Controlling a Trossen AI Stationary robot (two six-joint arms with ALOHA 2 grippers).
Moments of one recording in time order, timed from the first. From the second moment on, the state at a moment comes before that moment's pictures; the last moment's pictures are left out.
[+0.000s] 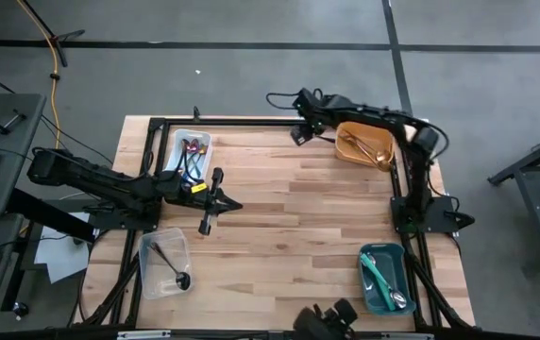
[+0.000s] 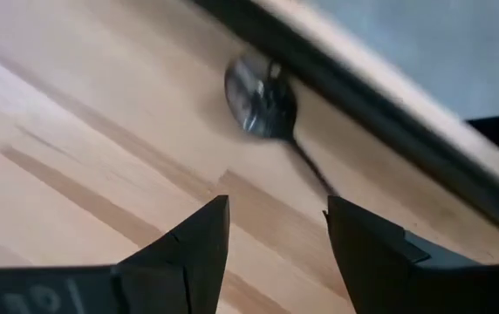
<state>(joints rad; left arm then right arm) -0.09 1.06 0.34 0.74 0.07 0.10 -0.63 1.95 1.51 -0.76 0.16 0.28</state>
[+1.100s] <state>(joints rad) -0.09 1.06 0.34 0.72 0.07 0.10 -0.74 2.20 1.59 -0.78 0.02 0.15</state>
